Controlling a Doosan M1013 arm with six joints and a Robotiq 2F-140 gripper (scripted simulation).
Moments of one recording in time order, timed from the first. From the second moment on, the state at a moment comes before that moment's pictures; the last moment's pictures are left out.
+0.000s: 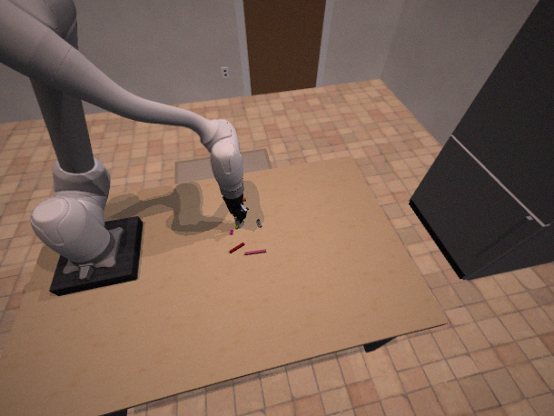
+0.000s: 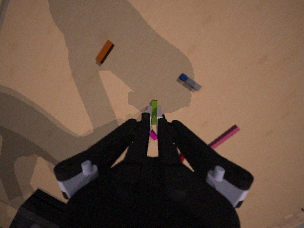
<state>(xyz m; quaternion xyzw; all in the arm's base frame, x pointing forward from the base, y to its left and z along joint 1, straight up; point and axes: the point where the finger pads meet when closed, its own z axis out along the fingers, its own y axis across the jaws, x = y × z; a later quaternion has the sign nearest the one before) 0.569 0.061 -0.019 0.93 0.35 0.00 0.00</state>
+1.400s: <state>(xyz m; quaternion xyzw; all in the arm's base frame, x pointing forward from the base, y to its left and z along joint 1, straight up) 0.569 0.061 0.081 0.93 0.35 0.00 0.00</state>
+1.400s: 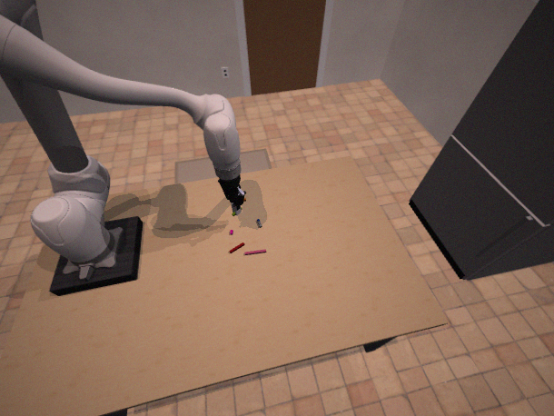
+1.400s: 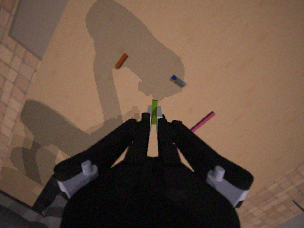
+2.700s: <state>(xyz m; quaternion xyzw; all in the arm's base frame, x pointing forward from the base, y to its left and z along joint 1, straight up) 0.587 0.053 0.082 1.00 -0.10 0.00 -0.01</state>
